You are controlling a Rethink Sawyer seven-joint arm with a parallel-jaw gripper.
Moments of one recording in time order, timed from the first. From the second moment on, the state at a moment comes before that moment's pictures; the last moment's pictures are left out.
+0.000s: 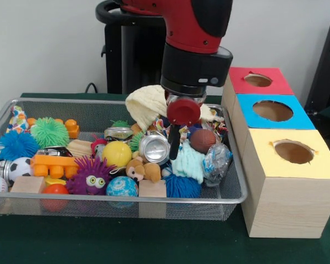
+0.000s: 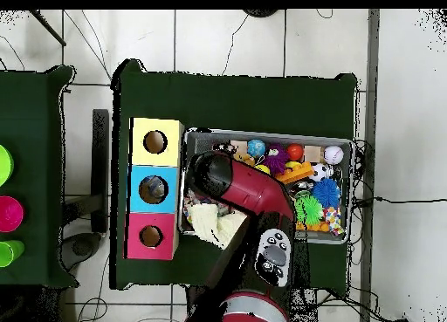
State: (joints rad) arm -0.01 -0.48 -0.28 1.59 0.32 0.39 2.89
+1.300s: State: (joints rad) arm -0.13 -0.55 -0.01 1.57 0.02 0.48 2.89
